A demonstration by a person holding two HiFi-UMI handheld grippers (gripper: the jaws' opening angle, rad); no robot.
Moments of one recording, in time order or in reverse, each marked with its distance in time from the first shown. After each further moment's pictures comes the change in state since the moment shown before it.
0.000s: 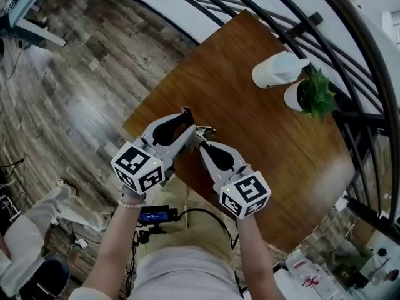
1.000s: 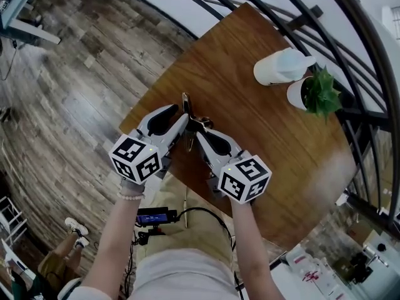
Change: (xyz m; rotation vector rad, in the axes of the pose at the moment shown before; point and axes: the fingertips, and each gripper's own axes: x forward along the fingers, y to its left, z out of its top) left arm 0.013 0.050 -0.020 -0.074 0.023 0.089; right arm 0.035 -0.031 -0.006 0.229 0.014 -0.006
